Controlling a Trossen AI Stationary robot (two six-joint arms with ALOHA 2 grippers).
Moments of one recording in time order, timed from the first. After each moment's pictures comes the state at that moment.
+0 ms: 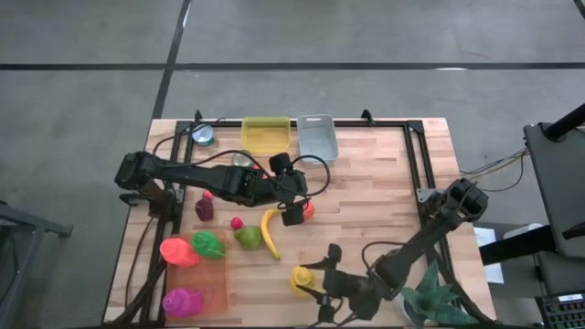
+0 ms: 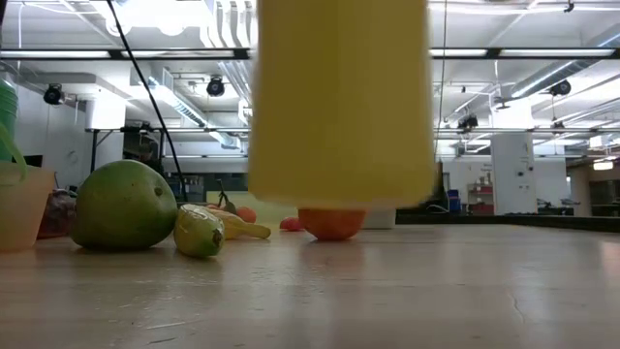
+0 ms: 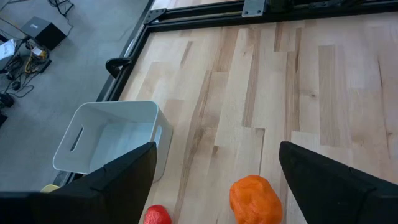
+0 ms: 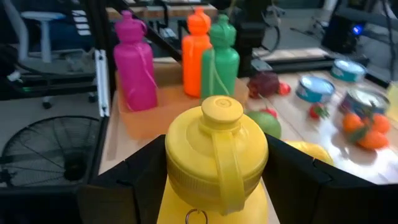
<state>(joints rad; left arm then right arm) -0.15 1.70 1.56 -0.63 -0.48 -0.05 0.73 1.86 1.25 0.19 0.88 0.38</state>
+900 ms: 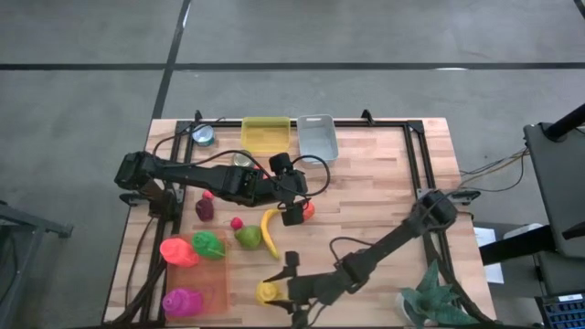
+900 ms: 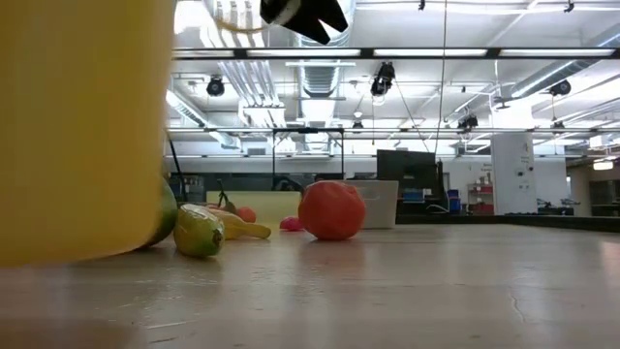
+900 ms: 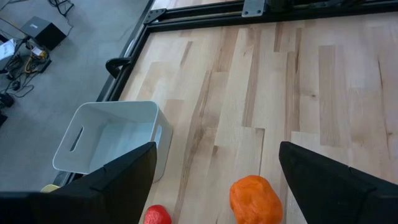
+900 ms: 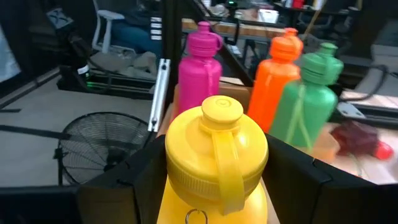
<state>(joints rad) -0.15 1.70 1.57 -0.63 -0.48 -0.05 0.58 2.10 1.45 0.44 0.45 0.07</state>
